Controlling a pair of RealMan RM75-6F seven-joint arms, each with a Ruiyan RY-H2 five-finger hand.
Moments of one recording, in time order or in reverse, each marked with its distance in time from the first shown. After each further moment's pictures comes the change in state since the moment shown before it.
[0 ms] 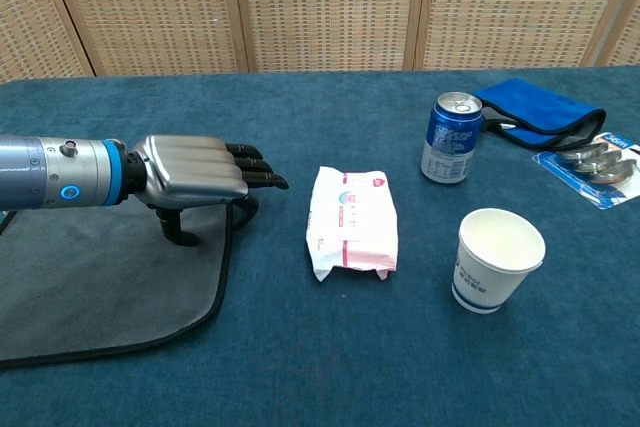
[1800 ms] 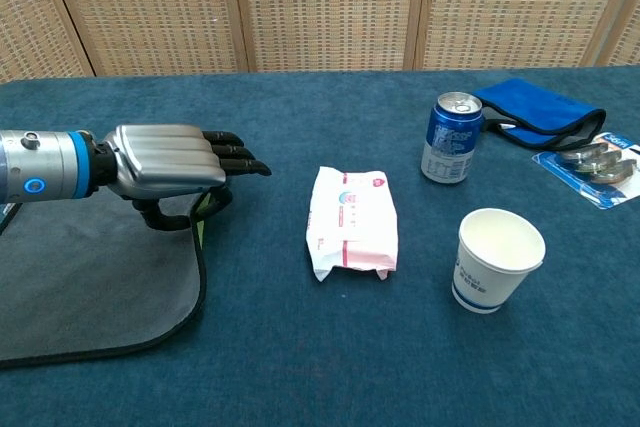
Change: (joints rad) left arm 0.018 0.054 0.072 -0.019 0.010 0.120 -0.045; right arm 0.001 0.002 -0.012 -0.008 -0.012 -0.005 0.003
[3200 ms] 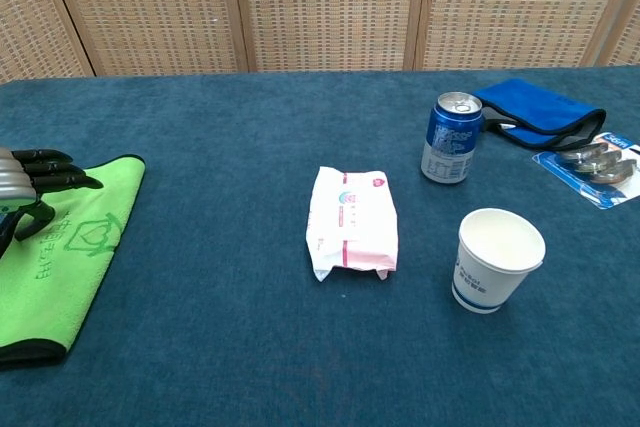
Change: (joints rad) left arm 0.280 0.061 0.210 0.393 0.200 0.293 -0.363; right arm 0.000 -0.013 -0.016 -0.011 -0.024 0.002 -0.038
